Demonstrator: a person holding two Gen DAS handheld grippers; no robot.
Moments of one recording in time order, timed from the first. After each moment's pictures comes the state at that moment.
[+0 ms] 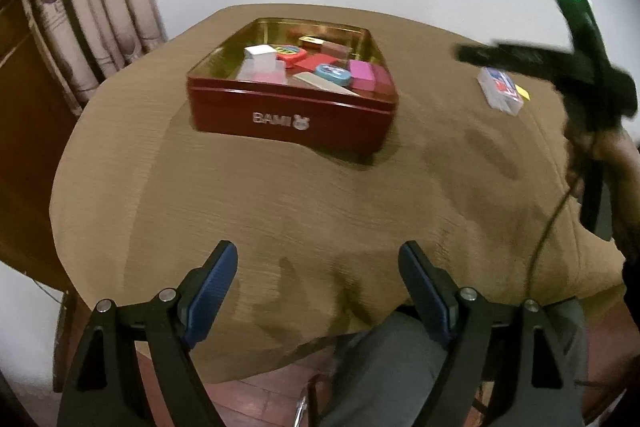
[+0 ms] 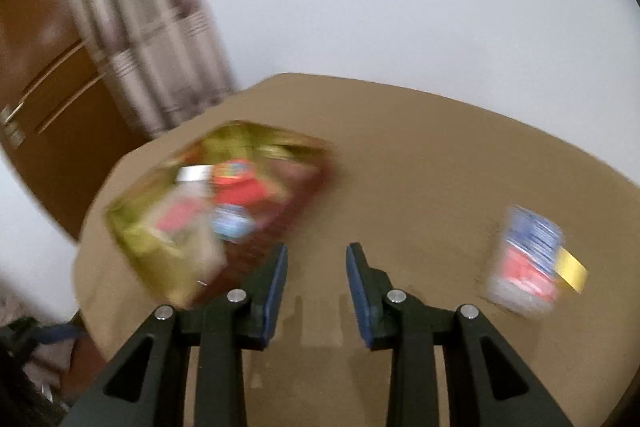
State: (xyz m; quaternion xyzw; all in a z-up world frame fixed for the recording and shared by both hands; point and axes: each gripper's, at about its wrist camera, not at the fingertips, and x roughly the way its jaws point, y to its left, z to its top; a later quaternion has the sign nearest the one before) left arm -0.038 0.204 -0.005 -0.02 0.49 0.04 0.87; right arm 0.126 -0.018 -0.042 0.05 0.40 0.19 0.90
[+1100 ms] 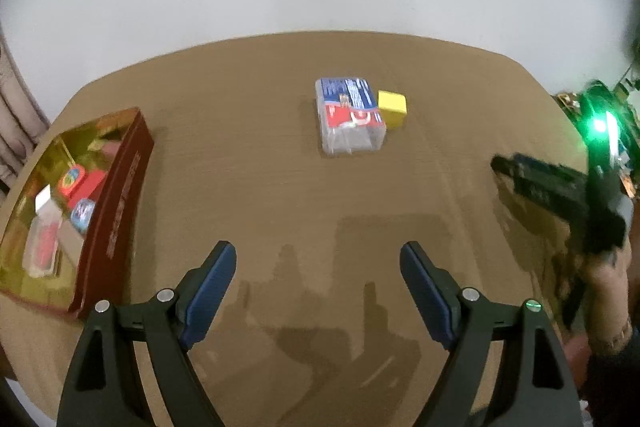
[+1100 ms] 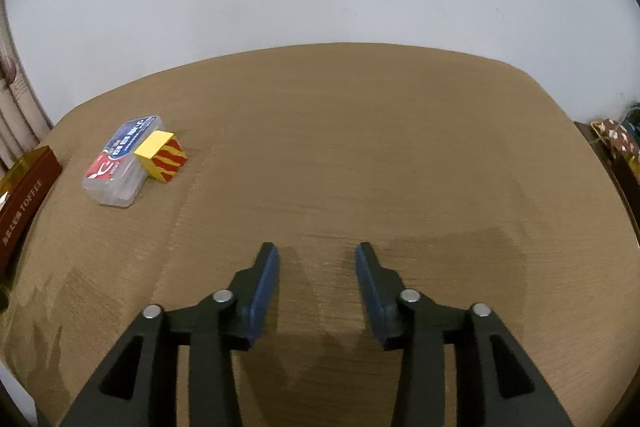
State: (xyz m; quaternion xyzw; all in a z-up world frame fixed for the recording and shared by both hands) left arm 0.113 0.008 -0.025 0.06 0.47 -0.10 0.87; right arm 0.075 -0.271 -0.139 0.10 0.43 -0.07 0.89
